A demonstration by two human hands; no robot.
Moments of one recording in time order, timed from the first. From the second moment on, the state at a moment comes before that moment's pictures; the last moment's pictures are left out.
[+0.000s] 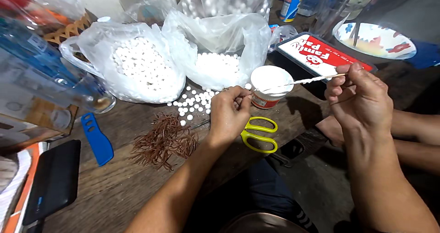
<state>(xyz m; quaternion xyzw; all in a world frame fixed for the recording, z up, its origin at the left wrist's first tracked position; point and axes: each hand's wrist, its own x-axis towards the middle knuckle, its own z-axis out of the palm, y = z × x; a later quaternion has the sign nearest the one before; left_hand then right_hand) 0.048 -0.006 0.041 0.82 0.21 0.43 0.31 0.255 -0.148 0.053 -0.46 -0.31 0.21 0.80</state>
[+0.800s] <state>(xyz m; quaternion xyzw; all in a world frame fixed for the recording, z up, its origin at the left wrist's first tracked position) -0.060 0.032 0.038 0.77 0.29 0.49 0.28 0.159 -0.081 0.055 -0.55 -0.71 -0.10 0.42</state>
